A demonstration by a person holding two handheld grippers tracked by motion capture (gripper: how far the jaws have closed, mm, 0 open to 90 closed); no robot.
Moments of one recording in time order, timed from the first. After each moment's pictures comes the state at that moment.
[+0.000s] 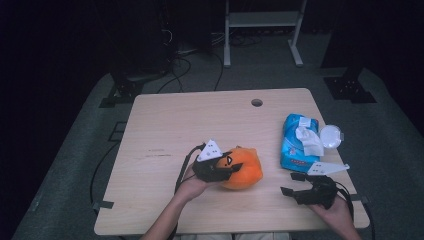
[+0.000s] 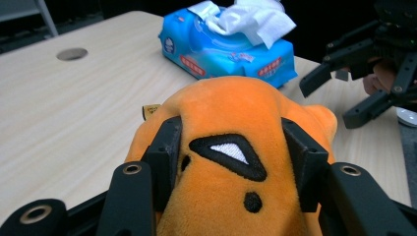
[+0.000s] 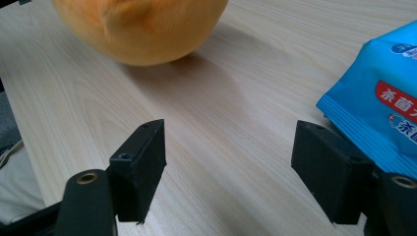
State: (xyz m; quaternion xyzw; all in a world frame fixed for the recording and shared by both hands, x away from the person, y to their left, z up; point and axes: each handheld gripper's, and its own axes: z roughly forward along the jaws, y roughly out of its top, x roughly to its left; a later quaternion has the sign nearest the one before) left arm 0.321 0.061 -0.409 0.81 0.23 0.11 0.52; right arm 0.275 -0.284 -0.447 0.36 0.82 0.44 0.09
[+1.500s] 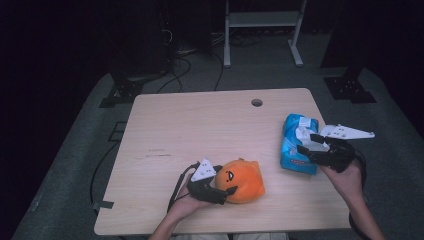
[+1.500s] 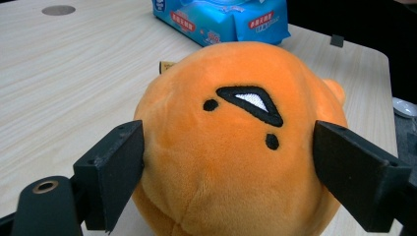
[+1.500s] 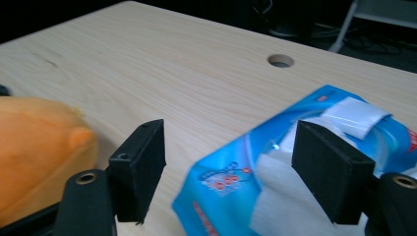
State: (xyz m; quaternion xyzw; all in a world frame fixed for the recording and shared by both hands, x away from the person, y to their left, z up) left arm 0.294 0.081 -0.447 0.82 0.24 0.10 0.51; right arm 0.336 -0.323 -0.386 0.41 0.76 0.46 0.22
